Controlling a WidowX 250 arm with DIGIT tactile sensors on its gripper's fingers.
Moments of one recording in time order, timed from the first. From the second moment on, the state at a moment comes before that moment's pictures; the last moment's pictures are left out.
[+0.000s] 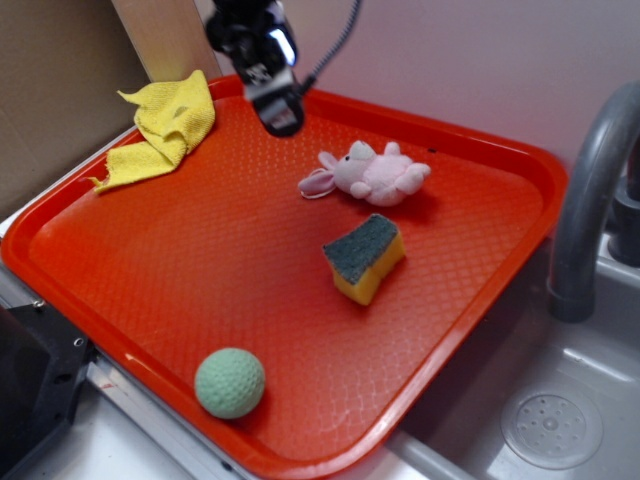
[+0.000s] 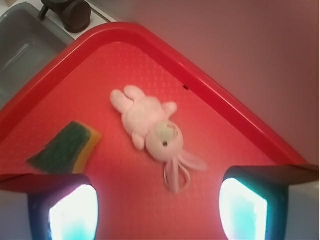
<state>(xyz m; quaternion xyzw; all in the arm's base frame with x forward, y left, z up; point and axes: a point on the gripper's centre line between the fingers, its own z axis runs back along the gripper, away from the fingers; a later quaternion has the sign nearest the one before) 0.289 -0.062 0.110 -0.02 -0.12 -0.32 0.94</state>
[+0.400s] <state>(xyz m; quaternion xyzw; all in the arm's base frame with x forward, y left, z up) 0.323 -0.076 0.037 0.01 -0.08 -0.35 0.93</state>
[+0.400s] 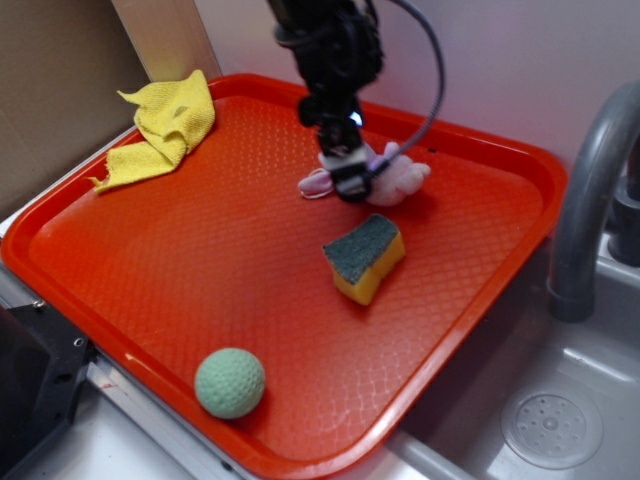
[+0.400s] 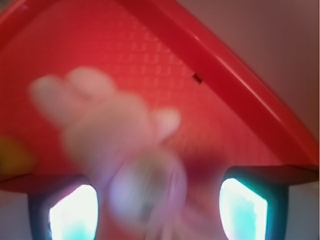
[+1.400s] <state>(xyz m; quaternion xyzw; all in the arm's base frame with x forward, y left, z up) 0.260 -0.015 0.134 -0.01 -0.01 -0.12 0.99</state>
